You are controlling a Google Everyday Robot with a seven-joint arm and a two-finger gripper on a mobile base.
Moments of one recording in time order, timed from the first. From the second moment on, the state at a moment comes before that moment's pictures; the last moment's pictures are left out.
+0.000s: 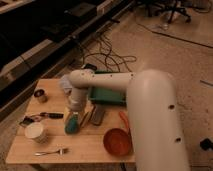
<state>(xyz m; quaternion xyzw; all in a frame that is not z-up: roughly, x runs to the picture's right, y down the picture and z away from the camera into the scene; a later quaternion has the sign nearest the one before) -0.179 0.165 0.779 -0.51 0.14 0.47 0.71</state>
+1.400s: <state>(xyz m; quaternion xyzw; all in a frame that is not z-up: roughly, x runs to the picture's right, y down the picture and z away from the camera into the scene) -0.211 0.223 0.776 -0.49 0.23 0.44 0.72</state>
